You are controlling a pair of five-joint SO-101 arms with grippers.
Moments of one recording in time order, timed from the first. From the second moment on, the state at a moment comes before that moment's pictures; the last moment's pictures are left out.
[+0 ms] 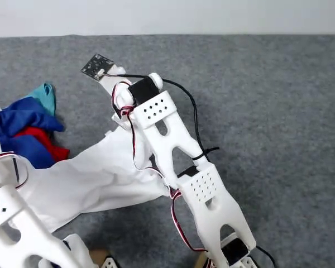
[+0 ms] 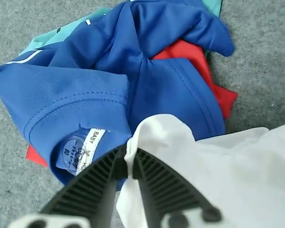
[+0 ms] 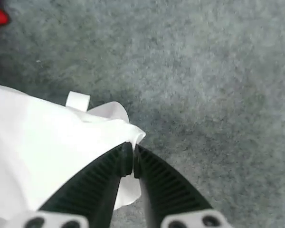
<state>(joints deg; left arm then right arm) -44.8 -42.0 31.3 80.1 -17.7 -38.1 53.4 -77.6 100.6 19.0</state>
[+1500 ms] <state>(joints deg) -44.8 -42.0 38.5 77.8 -17.8 -41.1 34.0 -27.1 97.1 12.9</state>
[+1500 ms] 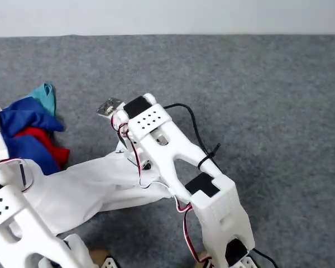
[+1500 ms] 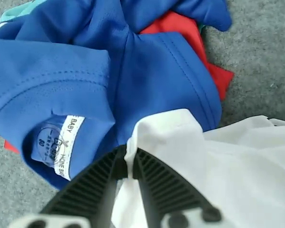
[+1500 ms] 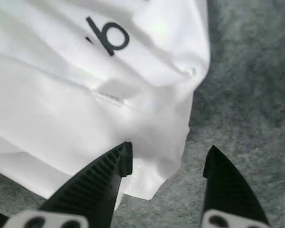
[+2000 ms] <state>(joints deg) -44.8 -42.0 39.4 77.1 -17.8 -40.2 35.0 -35.3 100.5 19.7</state>
